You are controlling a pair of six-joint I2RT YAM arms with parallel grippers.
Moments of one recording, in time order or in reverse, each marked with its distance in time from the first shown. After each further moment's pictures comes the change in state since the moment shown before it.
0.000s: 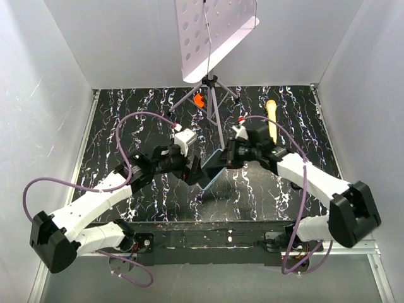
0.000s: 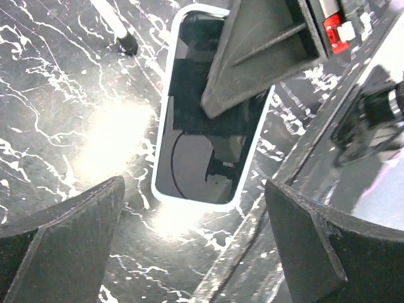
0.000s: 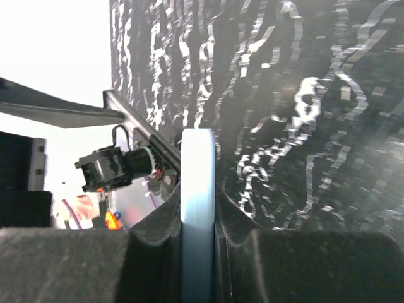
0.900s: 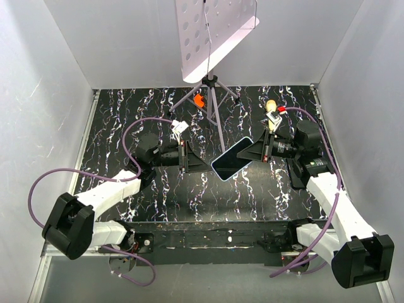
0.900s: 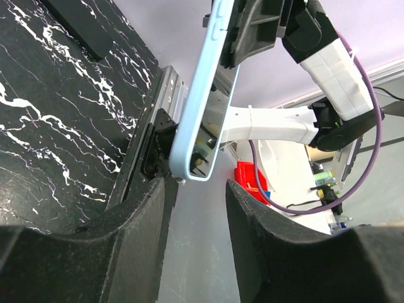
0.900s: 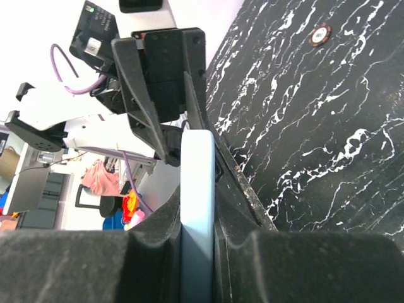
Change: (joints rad) left arm 0.176 0.137 -0.229 0.910 0.658 -0.846; right arm -0.419 -0.404 -0.179 0.167 -0.501 -0.078
